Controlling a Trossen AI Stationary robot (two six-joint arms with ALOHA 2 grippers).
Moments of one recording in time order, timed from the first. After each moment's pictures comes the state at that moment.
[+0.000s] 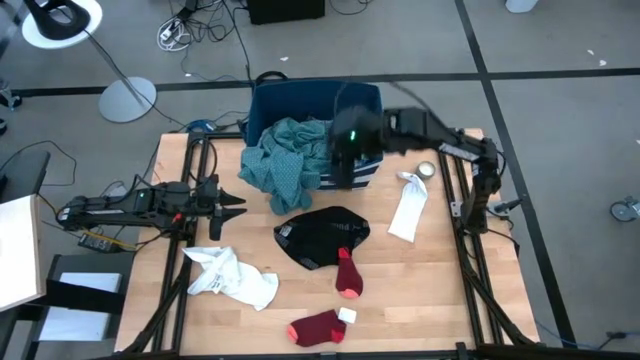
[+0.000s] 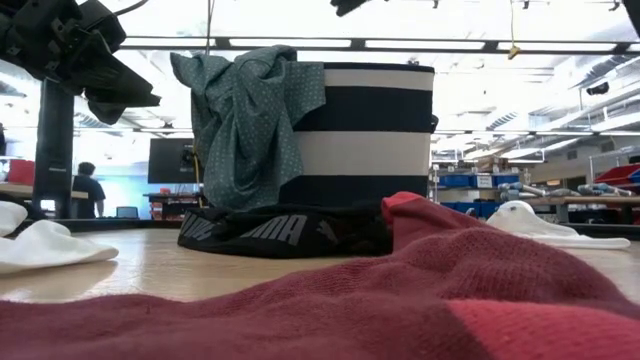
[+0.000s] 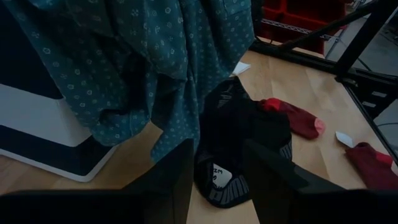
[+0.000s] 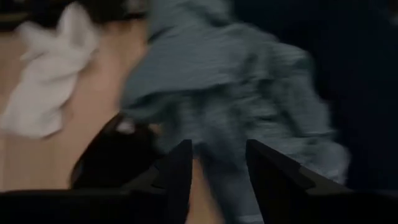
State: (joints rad) left arm 0.01 0.22 0.32 -0.42 -0.13 -0.27; right arm -0.09 1.85 2.27 -1.25 0.23 0.05
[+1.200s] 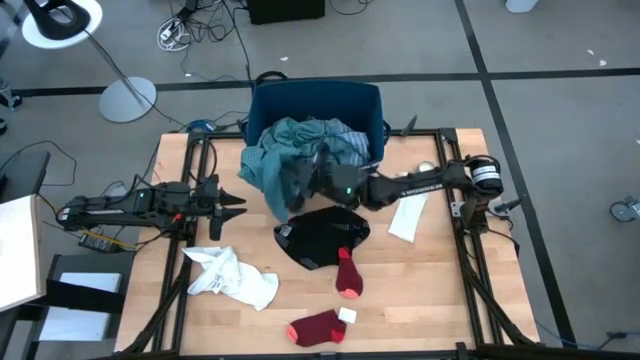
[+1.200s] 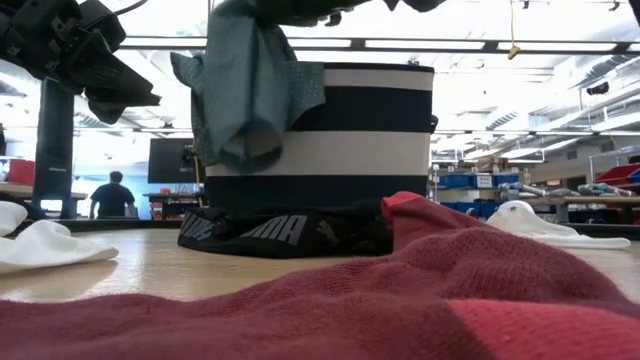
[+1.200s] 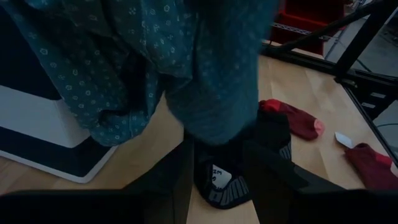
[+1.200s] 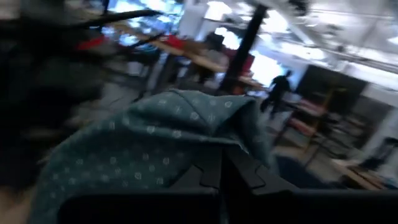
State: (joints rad) left arm 0.01 0.22 0.32 -0.41 -0.13 -0.27; right arm 0.02 1.85 1.41 0.52 0.55 -0.43
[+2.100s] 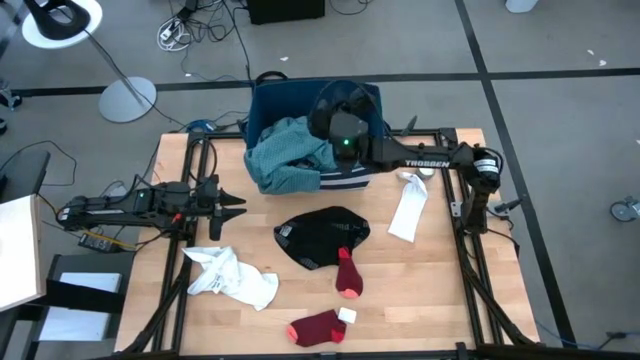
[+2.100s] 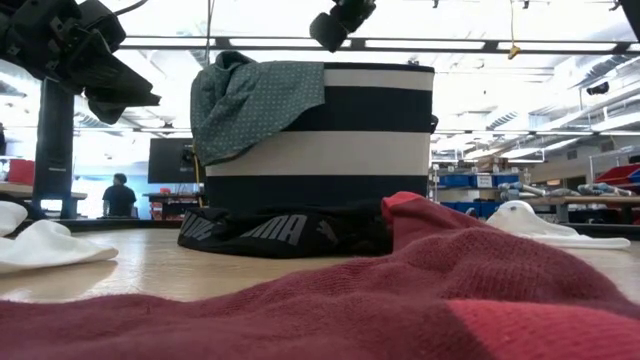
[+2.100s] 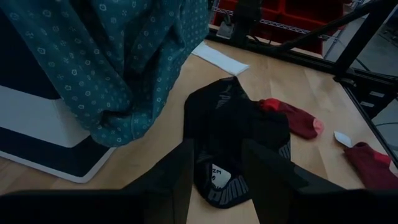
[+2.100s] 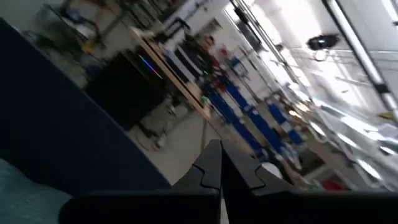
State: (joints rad) left arm 0.01 0.22 0.32 -0.41 -0.13 -0.27; right arm -0.14 1.84 1.74 0.16 1.38 -0.88
